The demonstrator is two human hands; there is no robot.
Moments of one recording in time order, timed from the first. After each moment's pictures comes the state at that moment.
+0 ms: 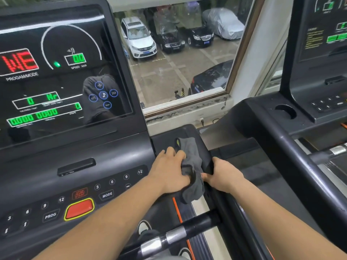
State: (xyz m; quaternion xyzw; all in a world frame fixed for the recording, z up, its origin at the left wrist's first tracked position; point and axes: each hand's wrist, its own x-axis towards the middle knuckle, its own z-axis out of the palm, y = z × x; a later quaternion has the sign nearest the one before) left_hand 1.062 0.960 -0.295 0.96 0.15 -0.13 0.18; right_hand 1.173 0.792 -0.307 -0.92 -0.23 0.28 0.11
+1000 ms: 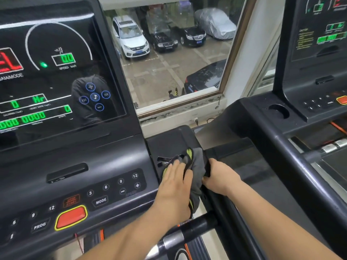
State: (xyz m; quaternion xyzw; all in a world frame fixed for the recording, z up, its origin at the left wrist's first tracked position) left_hand 1.035 0.909 -0.318 0.99 0.08 -0.09 0.08; right_hand 1.173 0.794 -0.309 -0.93 -0.23 0.28 0.11
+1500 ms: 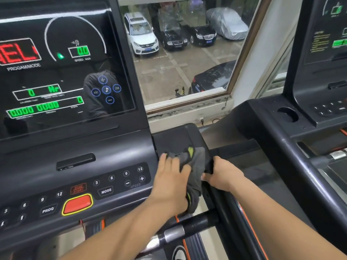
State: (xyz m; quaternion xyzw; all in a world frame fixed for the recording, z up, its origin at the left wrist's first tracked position) left_hand 1.026 0.927 -0.306 0.99 0.11 -0.07 0.00; right_hand 1.176 0.801 -0.304 -0.92 -0.23 0.31 0.08
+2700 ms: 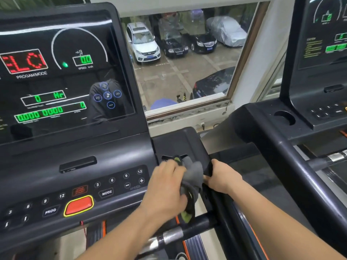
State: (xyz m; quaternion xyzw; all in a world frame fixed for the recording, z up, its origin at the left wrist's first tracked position) left_hand 1.008 0.921 -0.286 0.97 0.11 0.10 0.17; right_hand 1.175 0.790 -0.303 -0.92 -0.22 0.30 0.11
